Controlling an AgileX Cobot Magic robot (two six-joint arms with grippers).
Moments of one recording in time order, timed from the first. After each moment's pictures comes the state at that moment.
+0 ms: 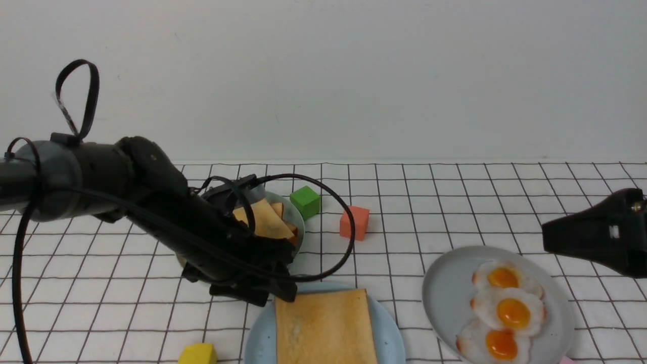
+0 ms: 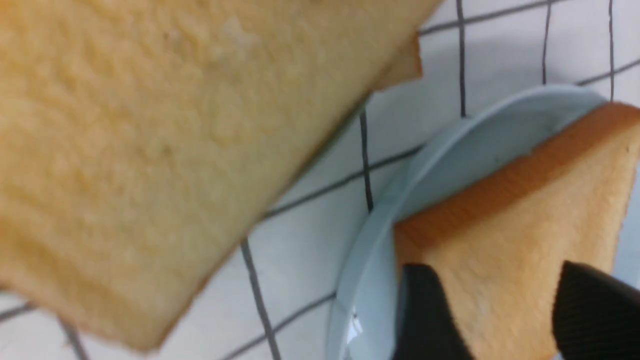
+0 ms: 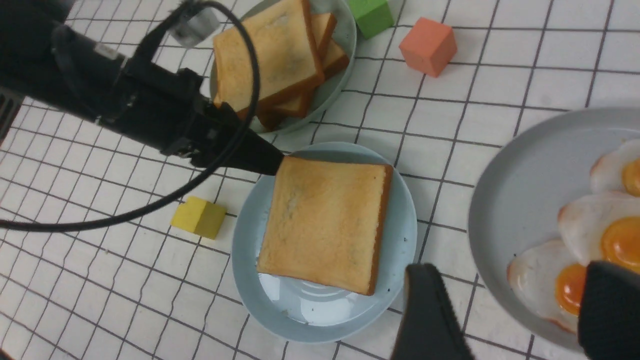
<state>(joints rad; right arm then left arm) 0.15 0.96 -0.89 0.61 0.86 -0.26 -0.28 1.82 -1.13 -0.72 0.78 0.38</state>
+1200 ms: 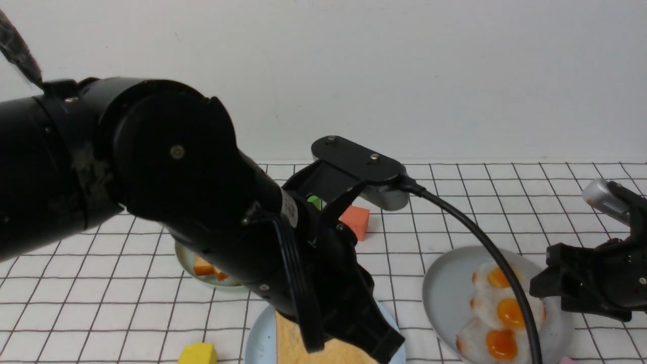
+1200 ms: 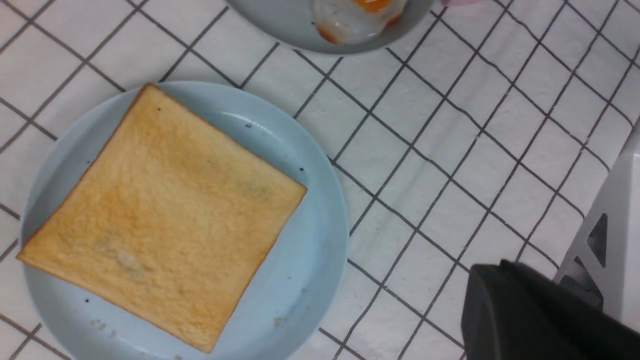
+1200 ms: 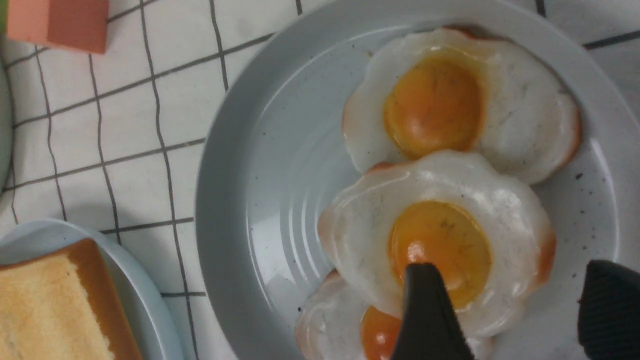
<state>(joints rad) -0.11 1.55 -0.74 0.86 0.54 -0.53 -0.81 1.43 -1.20 -0.33 0.86 0.18</state>
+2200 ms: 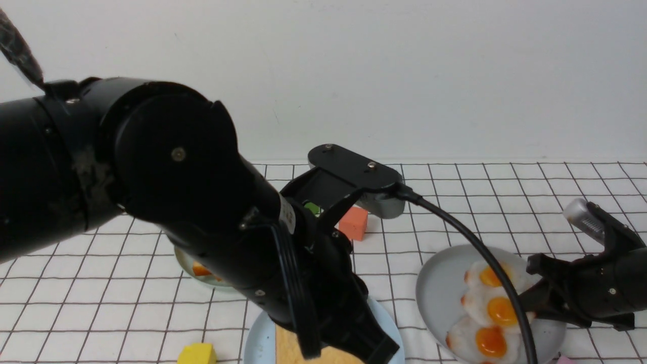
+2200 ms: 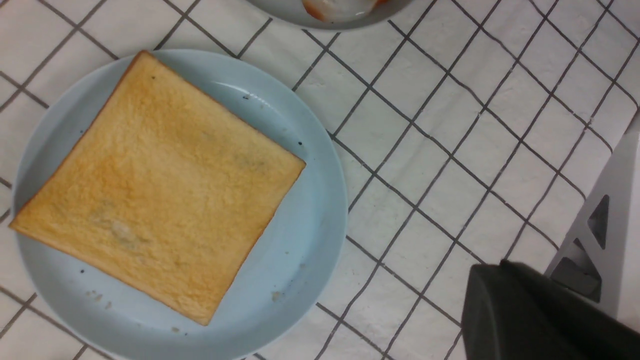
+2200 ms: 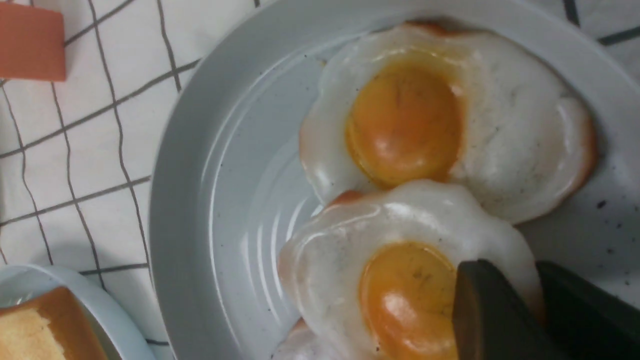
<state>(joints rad) -0.11 1.72 -0.75 1.08 0.52 -0.70 -0.81 1.43 -1.20 -0.30 0.90 0.13</state>
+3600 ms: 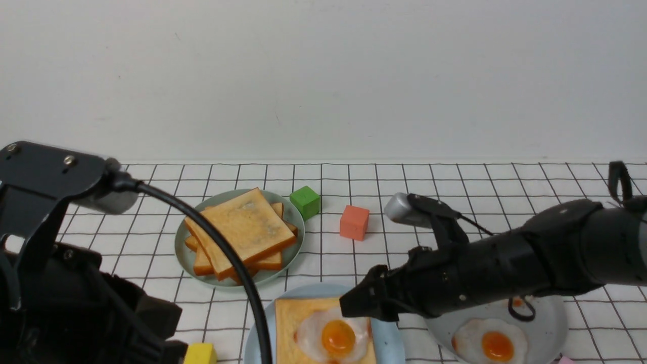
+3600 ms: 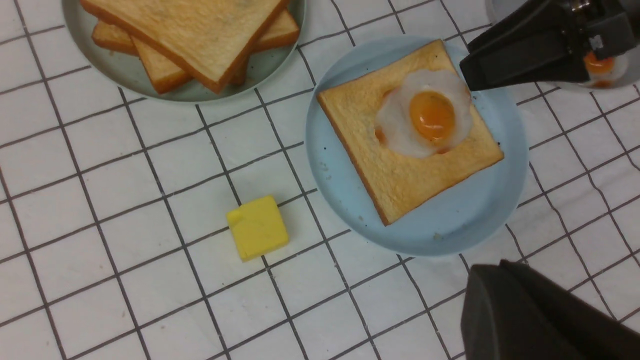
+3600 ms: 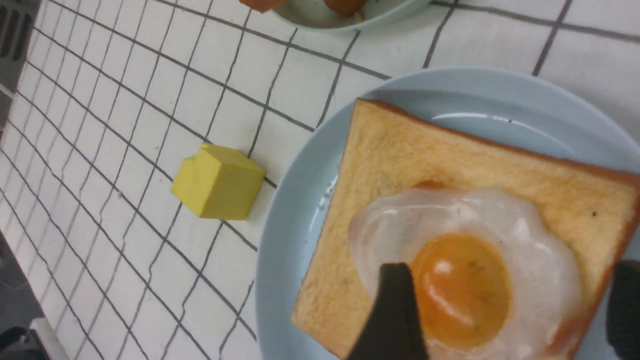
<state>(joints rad) 0.41 1.74 -0.89 1.40 0.58 -1.13 -0.81 0.89 -0.86 0.15 0.86 -0.48</state>
